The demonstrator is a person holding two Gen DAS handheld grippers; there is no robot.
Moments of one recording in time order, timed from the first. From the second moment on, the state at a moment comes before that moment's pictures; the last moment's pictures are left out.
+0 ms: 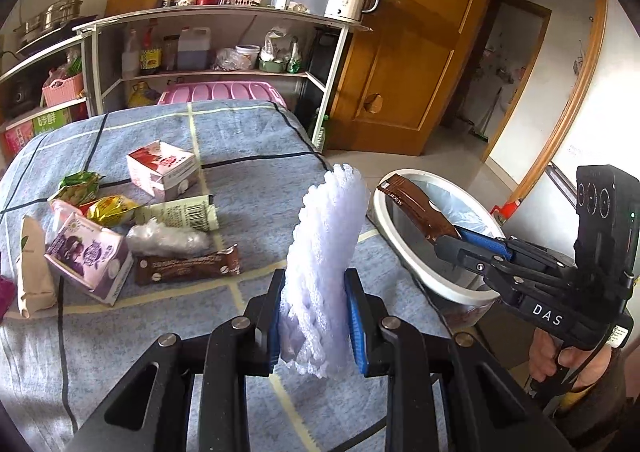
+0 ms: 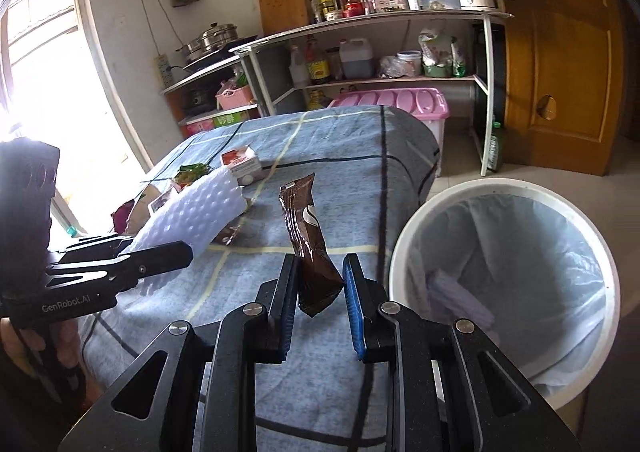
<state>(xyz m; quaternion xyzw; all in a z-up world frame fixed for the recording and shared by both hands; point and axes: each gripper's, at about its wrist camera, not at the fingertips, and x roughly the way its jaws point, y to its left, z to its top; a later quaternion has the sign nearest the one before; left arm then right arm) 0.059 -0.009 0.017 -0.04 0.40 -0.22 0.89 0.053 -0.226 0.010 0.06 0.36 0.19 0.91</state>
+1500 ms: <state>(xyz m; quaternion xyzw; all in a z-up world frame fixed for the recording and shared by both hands) 0.114 -0.166 -0.003 -0.01 0.43 -0.31 0.85 0.063 -0.372 -0.013 0.09 0.39 -0.02 0.92</state>
